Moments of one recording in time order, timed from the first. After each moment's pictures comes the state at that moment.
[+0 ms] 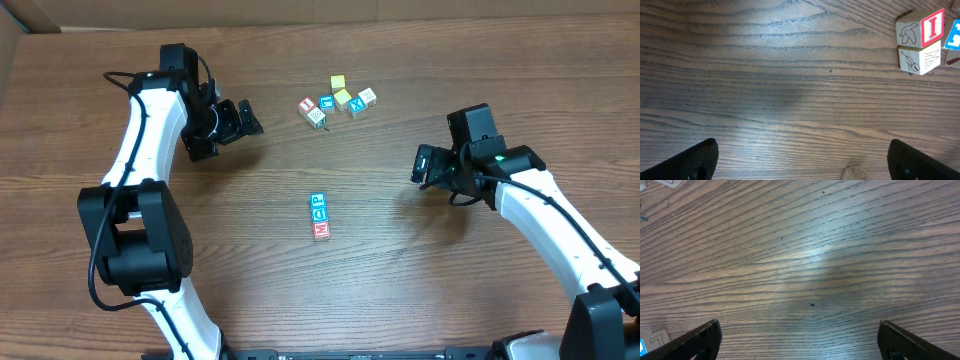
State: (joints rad) left arm 0.07 2.03 1.66 -1.04 0.30 -0.29; right arm 0.26 1.55 1.05 -0.66 -0.01 0.49
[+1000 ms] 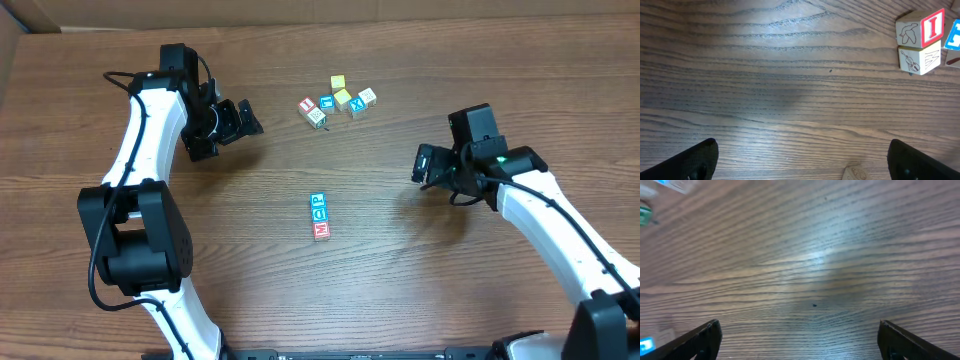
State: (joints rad) left arm 0.07 2.03 1.66 -1.04 0.30 -0.29; right arm 0.26 1.52 1.05 -0.66 -0.01 0.49
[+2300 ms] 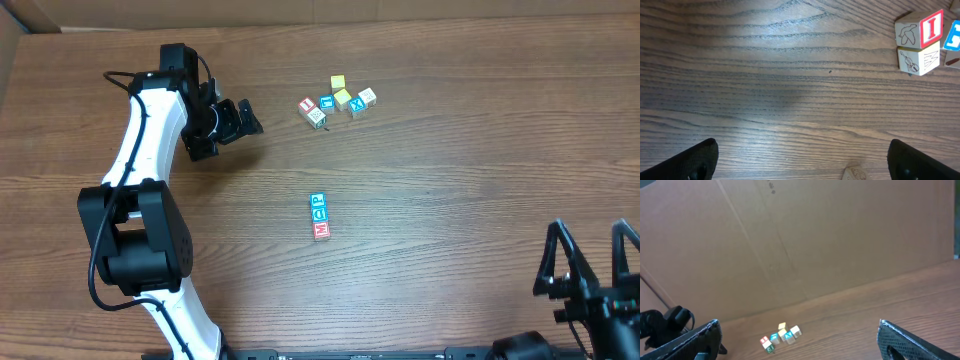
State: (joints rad) left arm 0.07 2.03 1.66 -1.04 0.30 -0.29; right arm 0.25 0.23 0.99 -0.77 0.15 0.39
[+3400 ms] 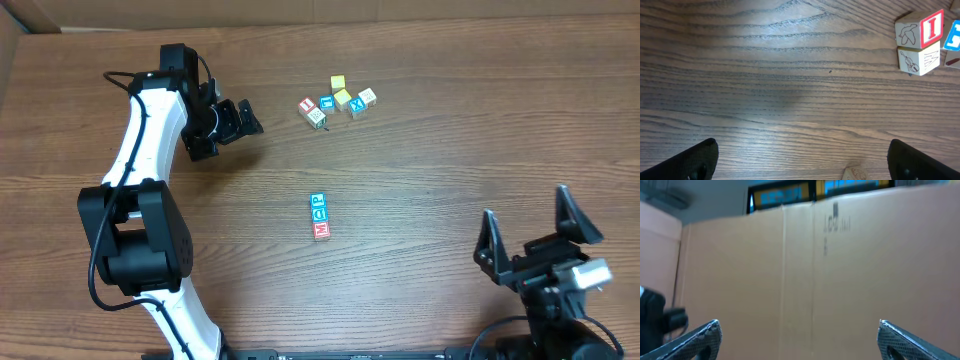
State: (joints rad) left arm 0.07 2.03 1.66 -1.04 0.30 -0.29; right arm 0.11 0.01 0.13 0.41 -0.18 0.10
